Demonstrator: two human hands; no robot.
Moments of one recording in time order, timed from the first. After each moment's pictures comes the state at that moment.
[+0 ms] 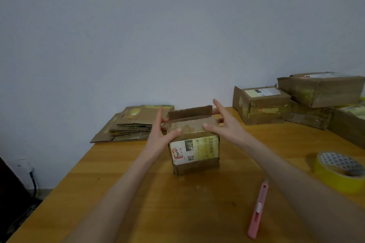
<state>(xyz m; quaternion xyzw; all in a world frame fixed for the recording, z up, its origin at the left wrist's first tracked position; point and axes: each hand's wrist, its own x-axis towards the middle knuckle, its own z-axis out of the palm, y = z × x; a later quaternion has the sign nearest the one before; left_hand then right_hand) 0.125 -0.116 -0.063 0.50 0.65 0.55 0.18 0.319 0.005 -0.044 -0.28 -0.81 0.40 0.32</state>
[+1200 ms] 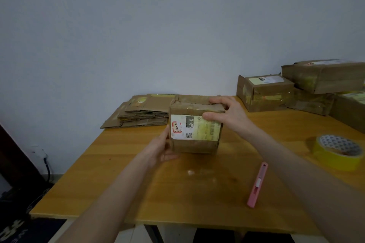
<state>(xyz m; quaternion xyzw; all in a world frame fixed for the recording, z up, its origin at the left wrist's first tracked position) 0.135 -0.158 -0.089 0.23 0.67 0.55 0.45 0.326 -0.023 -0.044 -0.30 -0.77 0.42 0.38</state>
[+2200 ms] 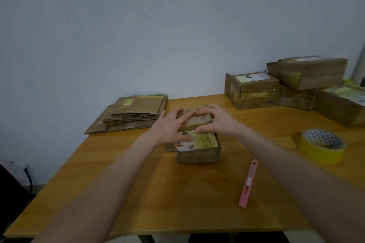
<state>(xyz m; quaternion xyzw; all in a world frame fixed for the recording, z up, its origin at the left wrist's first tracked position) 0.139 -0.090 -0.061 0.71 0.70 -0.02 -0.06 0.327 -0.010 -0.055 -0.32 -0.86 0.34 0.21</state>
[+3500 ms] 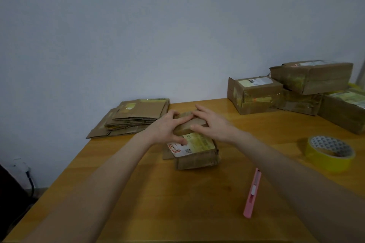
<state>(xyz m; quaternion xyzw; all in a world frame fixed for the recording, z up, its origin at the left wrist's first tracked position) 0.125 -0.093 -0.042 0.73 0.69 0.03 0.00 0.310 -0.011 -0.052 -0.26 -0.92 0.20 0.20</state>
